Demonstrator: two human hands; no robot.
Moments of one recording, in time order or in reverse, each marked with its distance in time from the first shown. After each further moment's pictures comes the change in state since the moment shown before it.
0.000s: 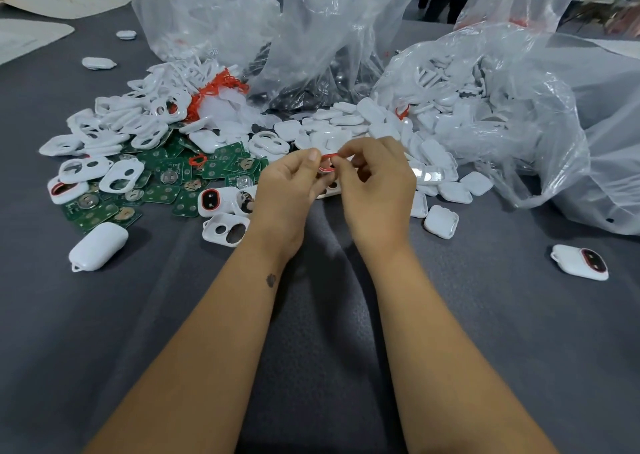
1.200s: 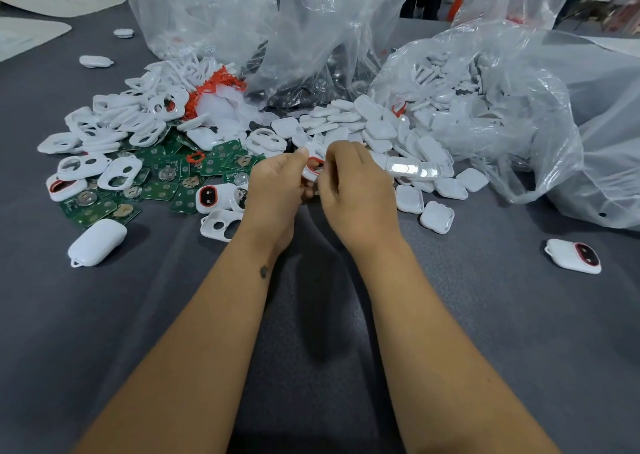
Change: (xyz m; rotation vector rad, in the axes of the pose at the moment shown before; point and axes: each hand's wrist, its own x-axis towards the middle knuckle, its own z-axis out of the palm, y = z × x) left_hand 0.005 -0.001 -0.007 0.143 0.094 -0.025; right_hand -0.005 -0.006 -0.003 -0.310 -0.201 -0.253
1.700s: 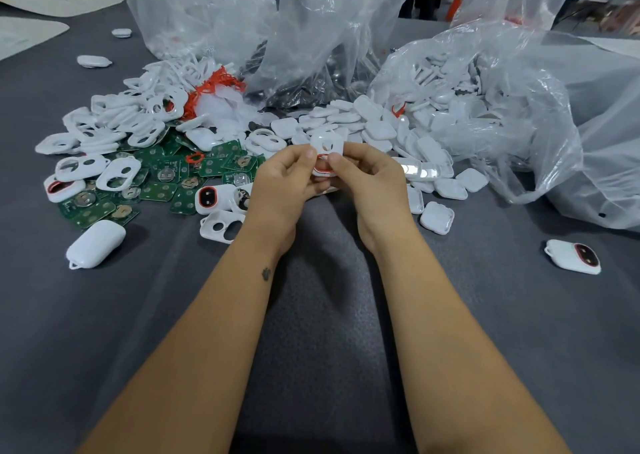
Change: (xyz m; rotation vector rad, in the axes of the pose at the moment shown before) left_hand -0.001 0.000 0.000 -0.001 -0.076 0.036; right_hand 0.010 0.012 -0.001 1.107 -0.014 0.746
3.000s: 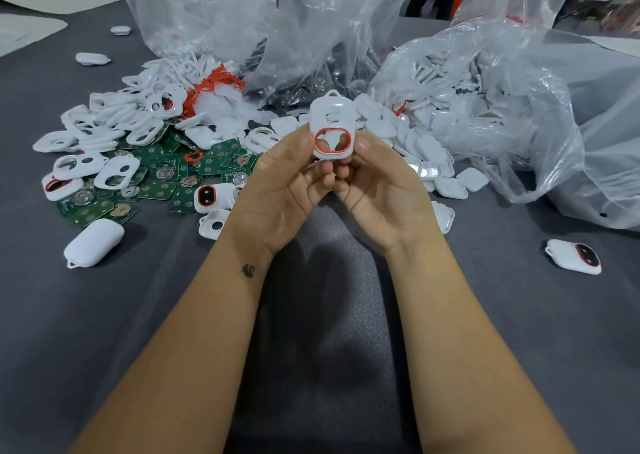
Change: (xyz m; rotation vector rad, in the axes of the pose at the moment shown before) left_hand -0.010 0.020 -0.006 -0.423 -0.390 -0.012; right_hand -0.007 -0.018 -0.007 0.441 -0.464 0.071
